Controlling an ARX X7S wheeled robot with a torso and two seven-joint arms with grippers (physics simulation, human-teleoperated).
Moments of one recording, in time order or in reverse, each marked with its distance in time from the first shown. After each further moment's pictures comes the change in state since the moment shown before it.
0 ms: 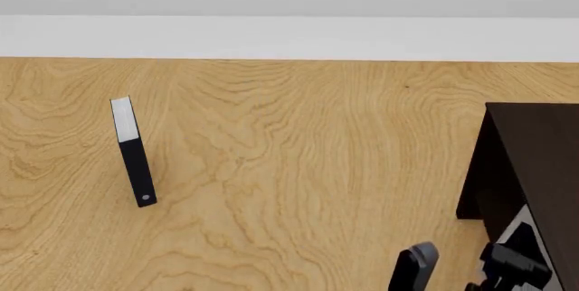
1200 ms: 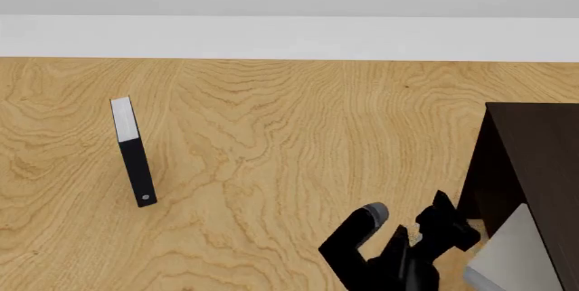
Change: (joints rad) left arm 0.039 -0.031 -0.042 0.005 -0.043 0.023 -0.025; right arm 0.058 -0.099 0.071 -0.021 0.104 -0.268 -0.125
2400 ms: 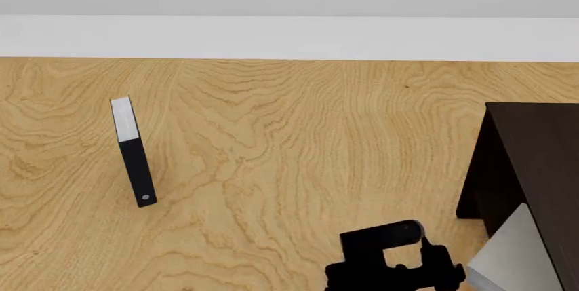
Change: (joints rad) left arm -0.046 -0.029 0.086 -0.023 -0.009 0.025 -0.023; right arm 0.077 -0.257 0.285 0.780 0.301 -0.747 -0.159
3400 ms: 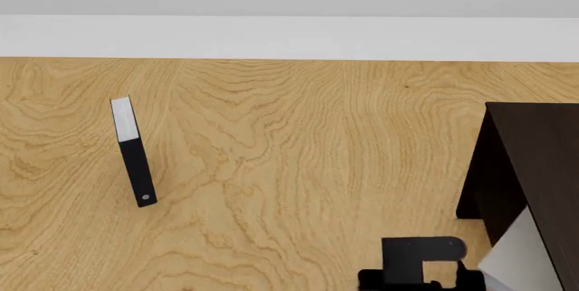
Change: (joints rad) left arm -0.011 -0.031 0.032 0.000 -0.019 0.015 -0.030; right arm 0.004 -0.006 0.332 0.098 -0.144 -0.008 -0.019
